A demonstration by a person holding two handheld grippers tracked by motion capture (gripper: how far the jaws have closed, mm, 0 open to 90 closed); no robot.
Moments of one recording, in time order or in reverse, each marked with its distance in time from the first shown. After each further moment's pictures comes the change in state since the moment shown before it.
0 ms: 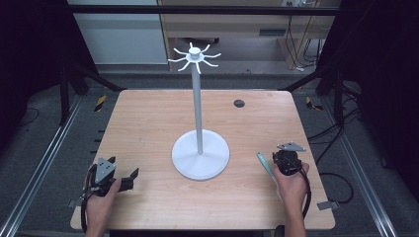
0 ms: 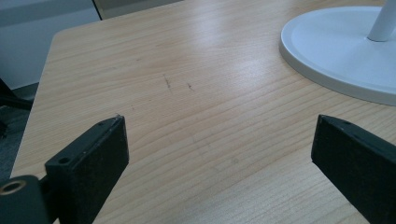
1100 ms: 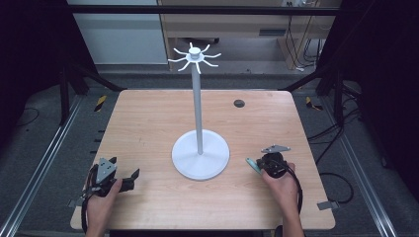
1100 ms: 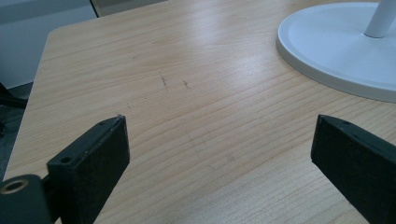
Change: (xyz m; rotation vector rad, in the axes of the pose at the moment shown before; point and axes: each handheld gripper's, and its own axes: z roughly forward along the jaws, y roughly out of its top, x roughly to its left) left arm -0.002 0.000 0.001 0.011 -0.007 0.004; right arm 0.034 0.001 0.007 0.097 0.199 -0.112
